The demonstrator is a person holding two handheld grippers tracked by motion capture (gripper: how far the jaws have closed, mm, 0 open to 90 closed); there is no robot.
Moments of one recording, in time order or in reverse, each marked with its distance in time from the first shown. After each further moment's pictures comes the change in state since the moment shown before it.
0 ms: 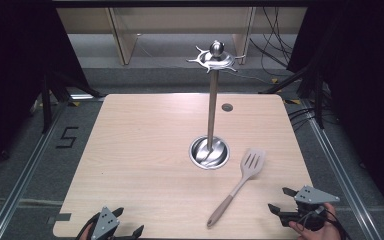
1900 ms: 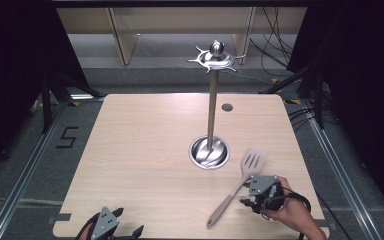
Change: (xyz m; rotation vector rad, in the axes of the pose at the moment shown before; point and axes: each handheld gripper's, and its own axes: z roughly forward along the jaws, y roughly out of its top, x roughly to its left) left arm -0.001 0.000 0.001 -0.016 -0.006 -0.026; right arm 0.034 0.072 0.069 0.232 0.209 -0.530
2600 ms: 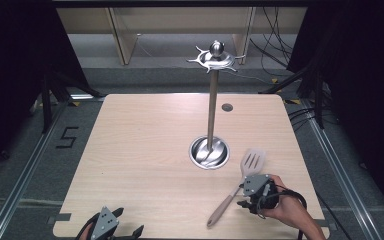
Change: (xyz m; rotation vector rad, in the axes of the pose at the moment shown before) left arm 0.002 0.000 -0.001 0.019 0.007 0.029; right arm -0.002 0.010 0.009 0.054 0.067 -0.066
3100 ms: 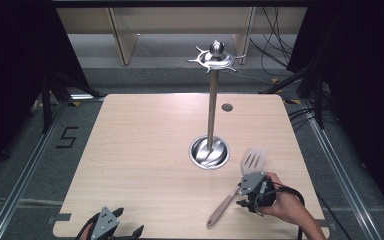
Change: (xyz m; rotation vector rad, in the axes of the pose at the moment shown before) left arm 0.000 0.000 0.000 0.000 -0.001 -0.007; right arm -0.006 0.004 0.006 0.036 -0.001 -0.040
